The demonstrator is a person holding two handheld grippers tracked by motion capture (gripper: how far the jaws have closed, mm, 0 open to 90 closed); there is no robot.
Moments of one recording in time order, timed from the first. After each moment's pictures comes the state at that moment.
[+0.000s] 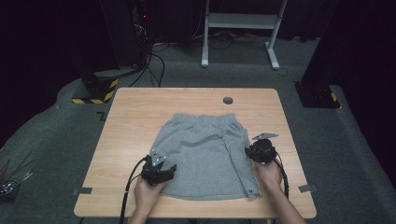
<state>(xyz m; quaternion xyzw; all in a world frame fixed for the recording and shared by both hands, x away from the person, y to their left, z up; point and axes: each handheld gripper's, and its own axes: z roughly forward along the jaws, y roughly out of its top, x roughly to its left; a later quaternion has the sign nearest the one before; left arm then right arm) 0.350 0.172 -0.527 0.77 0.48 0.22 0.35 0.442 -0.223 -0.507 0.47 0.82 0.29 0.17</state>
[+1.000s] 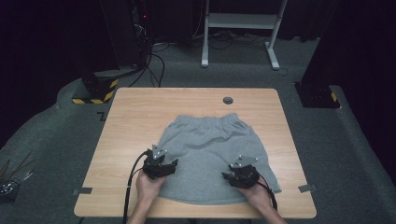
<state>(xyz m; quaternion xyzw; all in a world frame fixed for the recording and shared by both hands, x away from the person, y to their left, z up) 0.368 0.170 -0.511 0.76 0.49 0.21 0.35 0.355 -0.171 -0.514 0.31 0.88 0.33 0.13</state>
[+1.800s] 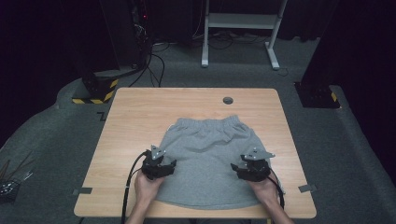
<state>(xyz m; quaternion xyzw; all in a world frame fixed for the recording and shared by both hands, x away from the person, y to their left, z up) 0.362 0.175 -0.511 0.76 0.50 0.21 0.36 0.378 -0.202 -0.501 0.37 0.83 0.39 0.17</state>
